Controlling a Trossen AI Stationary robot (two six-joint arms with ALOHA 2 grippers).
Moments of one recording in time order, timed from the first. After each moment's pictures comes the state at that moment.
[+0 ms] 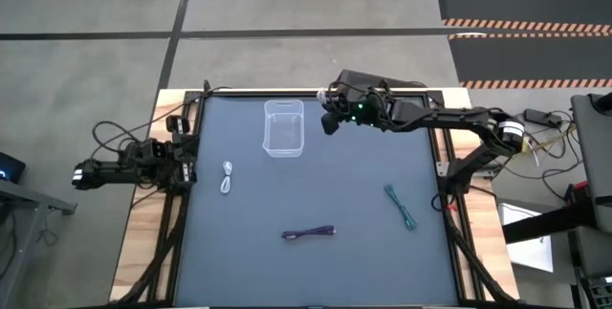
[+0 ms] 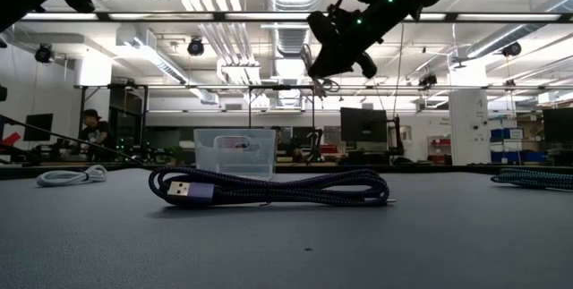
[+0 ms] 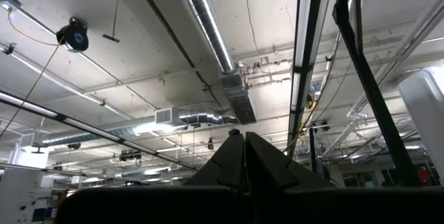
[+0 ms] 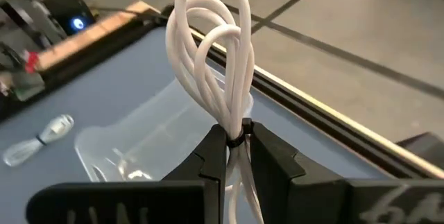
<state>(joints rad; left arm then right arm) 0.00 0.06 0.01 0.82 -0.11 0.24 -0.37 1.55 1.08 -0.01 0.19 0.33</state>
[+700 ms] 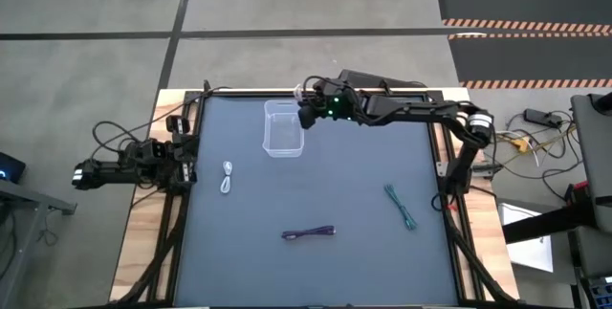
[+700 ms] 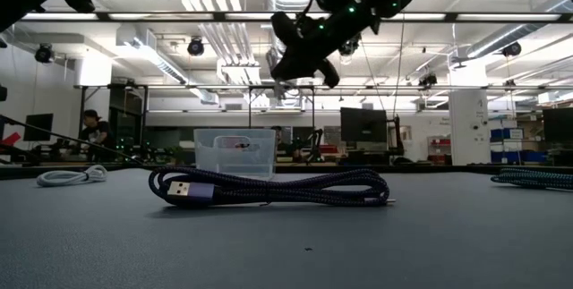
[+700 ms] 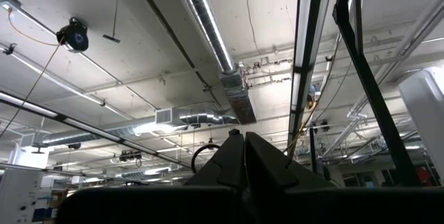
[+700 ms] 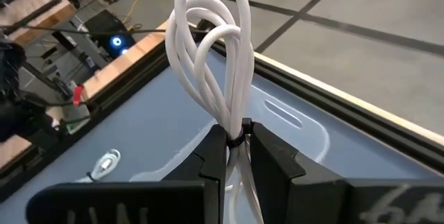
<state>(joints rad) 0.00 0.06 0.01 0.82 -0.11 0.24 -0.37 1.80 1.33 0.03 0.09 0.45</state>
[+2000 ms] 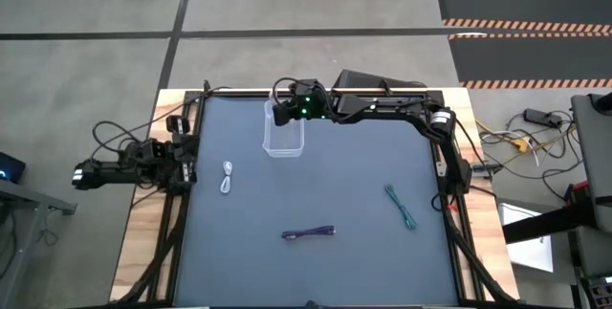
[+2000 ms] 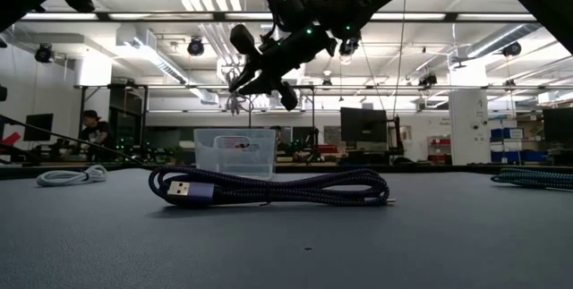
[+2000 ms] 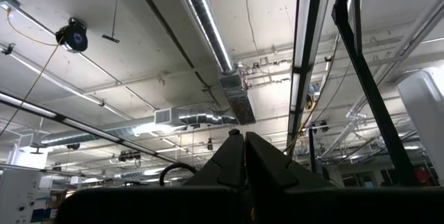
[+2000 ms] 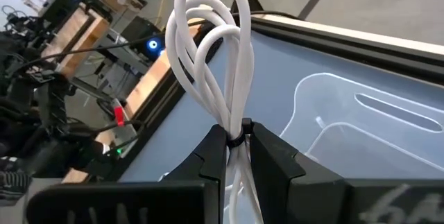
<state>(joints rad) 0.00 0.06 0.01 0.82 -0.11 0.24 -0.36 2.10 1.63 0.03 -0.03 0.70</state>
